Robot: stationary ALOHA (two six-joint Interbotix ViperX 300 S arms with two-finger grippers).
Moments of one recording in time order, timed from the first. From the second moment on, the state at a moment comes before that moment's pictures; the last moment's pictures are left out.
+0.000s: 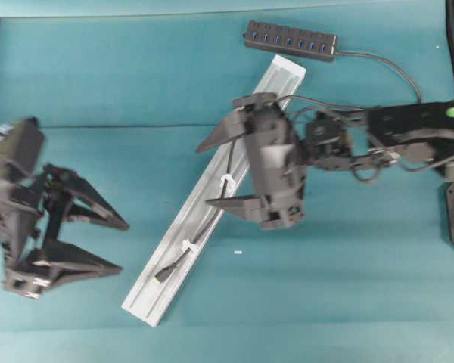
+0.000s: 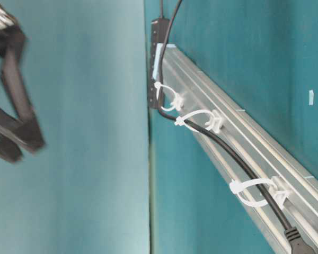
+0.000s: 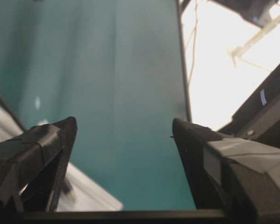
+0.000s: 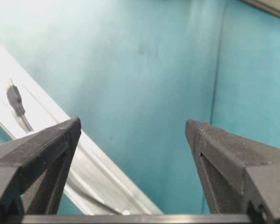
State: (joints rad) left arm -0.23 -0.66 0.90 0.02 0.05 -0.49; right arm -0.04 -0.15 0.46 0.19 0.23 -0.54
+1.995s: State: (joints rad) left arm 0.02 -1.04 0.93 0.02 0.14 -0.14; right arm -0.18 -0.88 0.89 0.19 0.19 -0.21
